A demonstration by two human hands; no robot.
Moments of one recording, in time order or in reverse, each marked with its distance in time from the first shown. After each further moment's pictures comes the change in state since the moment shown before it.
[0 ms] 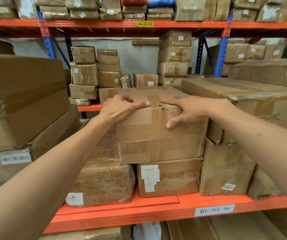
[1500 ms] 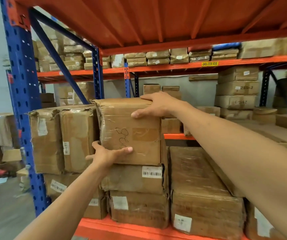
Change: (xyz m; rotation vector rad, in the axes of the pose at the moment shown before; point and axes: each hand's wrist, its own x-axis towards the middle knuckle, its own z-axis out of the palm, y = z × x) left_hand -0.152 -0.284 -0.252 -0.570 0.389 -0.601; right_hand 0.105 -0.442 -0.104 0.286 0.364 -0.282
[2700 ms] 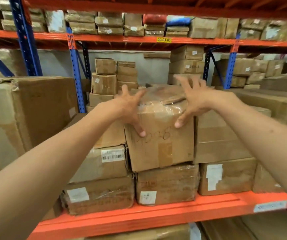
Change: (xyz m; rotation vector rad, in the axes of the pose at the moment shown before) left_hand -0.031 0.121 0.133 1.124 -0.510 0.818; right_hand -0.117 0.145 -0.023 -0.415 -0.089 0.516
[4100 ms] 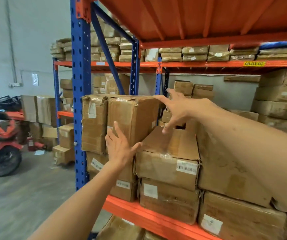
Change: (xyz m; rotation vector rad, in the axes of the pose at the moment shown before) left_hand -0.166 -0.181 0.081 -0.291 0.679 -0.709; right_hand -0.020 -0.250 -0.057 -0.040 0.015 -0.681
